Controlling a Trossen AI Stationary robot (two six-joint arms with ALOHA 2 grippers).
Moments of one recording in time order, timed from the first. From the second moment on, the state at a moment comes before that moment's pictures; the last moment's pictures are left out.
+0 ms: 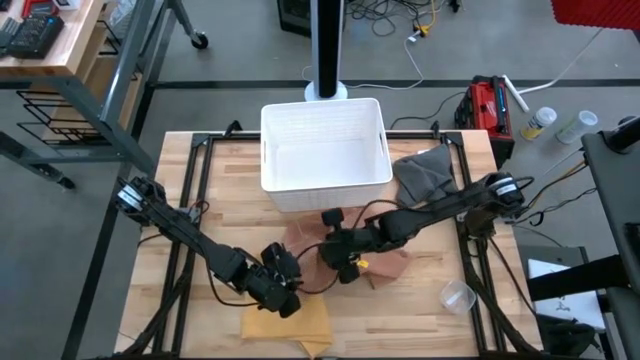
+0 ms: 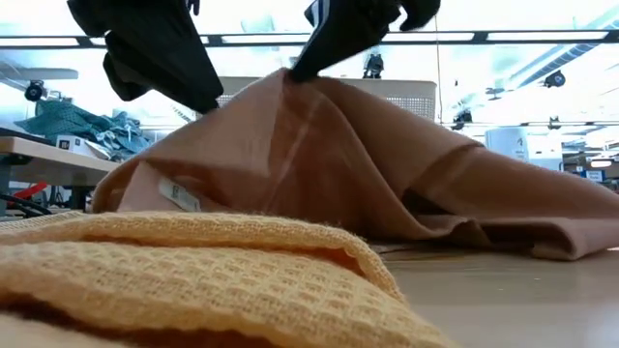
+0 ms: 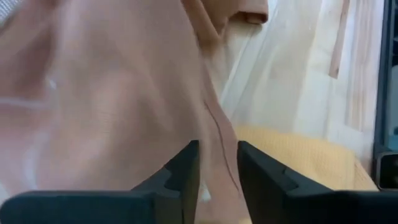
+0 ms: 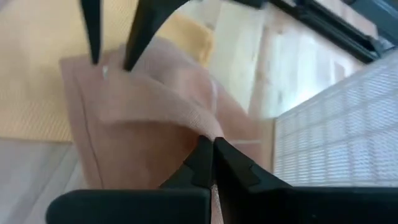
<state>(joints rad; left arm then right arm) -0.59 1.66 1.12 -0.44 -0.45 -0.92 0.26 1.83 1.40 -0.42 0.24 -0.25</state>
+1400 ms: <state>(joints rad) -0.54 1.67 1.14 -0.49 -1.01 -0.54 0.20 1.80 1.40 -0.35 0.08 -0.15</state>
